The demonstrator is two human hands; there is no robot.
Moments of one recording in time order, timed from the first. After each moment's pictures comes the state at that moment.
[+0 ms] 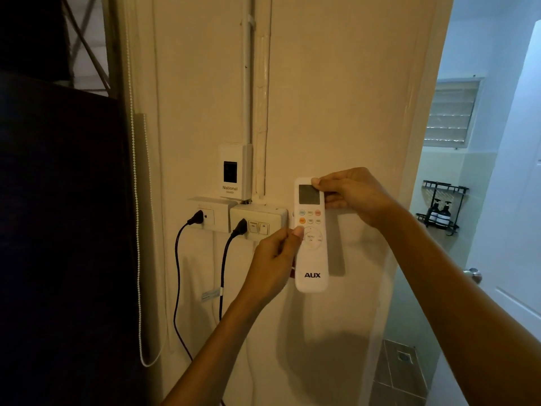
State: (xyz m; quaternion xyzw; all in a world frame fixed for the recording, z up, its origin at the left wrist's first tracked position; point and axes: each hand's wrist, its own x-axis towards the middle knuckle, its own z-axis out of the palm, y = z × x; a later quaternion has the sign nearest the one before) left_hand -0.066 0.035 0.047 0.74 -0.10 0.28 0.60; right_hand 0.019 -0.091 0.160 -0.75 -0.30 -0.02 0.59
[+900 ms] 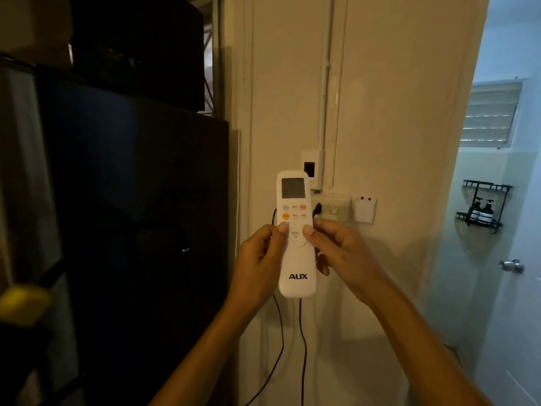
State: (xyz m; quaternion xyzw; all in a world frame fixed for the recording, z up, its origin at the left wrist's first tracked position) left_hand -0.340 0.106 0.050 0.72 -0.06 0.42 0.55; right_hand -0.277 -0.019 0.075 -0.67 -0.44 -0.01 0.60
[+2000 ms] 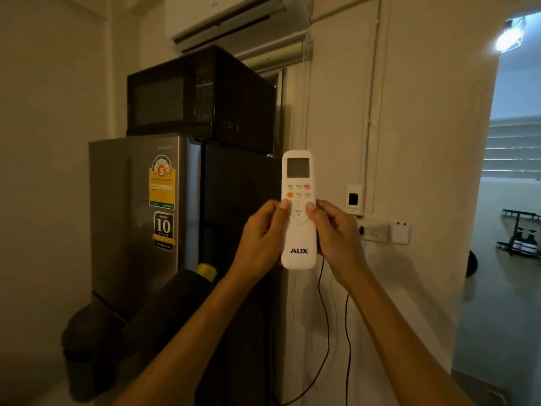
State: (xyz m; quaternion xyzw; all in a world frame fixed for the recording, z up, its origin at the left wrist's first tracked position) left_hand -0.550 0.144 0.132 0.73 -0.10 0.45 0.50; right_hand -0.474 0.040 0.134 -0.55 -0.48 -0.11 0.67
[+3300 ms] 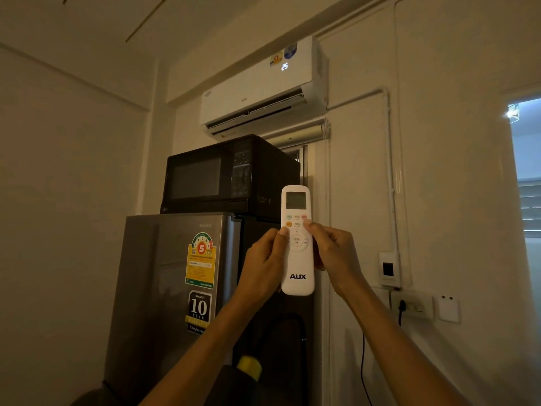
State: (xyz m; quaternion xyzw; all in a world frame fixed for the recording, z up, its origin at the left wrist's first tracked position) left_hand -0.572 0.238 0.212 0.73 -0.12 0.49 0.46; right_hand -0.492 0.139 0.230 -0.53 -0.46 -0.11 0.71
